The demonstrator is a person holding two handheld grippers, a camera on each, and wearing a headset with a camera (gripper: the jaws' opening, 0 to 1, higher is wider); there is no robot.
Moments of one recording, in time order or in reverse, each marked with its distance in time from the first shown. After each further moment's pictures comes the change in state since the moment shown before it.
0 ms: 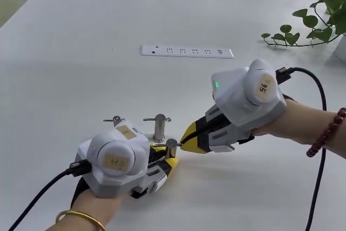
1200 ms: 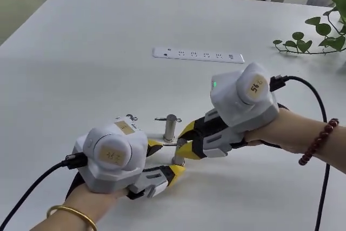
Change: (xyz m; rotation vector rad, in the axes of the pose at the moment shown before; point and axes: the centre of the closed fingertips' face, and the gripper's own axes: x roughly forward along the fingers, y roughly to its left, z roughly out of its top) left arm -0.024 0.007 -0.001 -0.007 0.009 0.003; right arm 0.019 -0.002 0.014 0.120 -0.031 -0.017
